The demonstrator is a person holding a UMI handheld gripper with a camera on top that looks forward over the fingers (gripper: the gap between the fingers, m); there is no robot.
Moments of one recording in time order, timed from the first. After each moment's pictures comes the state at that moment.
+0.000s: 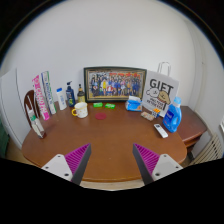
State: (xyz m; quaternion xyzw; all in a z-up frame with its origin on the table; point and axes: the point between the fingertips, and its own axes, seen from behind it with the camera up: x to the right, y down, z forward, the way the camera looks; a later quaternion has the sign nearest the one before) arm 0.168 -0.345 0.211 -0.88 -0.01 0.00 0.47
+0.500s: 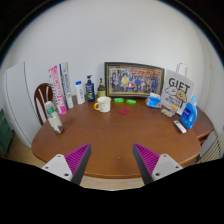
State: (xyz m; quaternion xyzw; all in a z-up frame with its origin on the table) arm 0.032 -0.363 0.183 -0.88 -0.04 0.02 0.46
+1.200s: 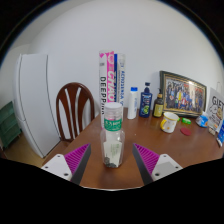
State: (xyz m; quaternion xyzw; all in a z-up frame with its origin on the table) arm -0.309 -0.220 0.109 -0.82 -0.13 0.09 0.54
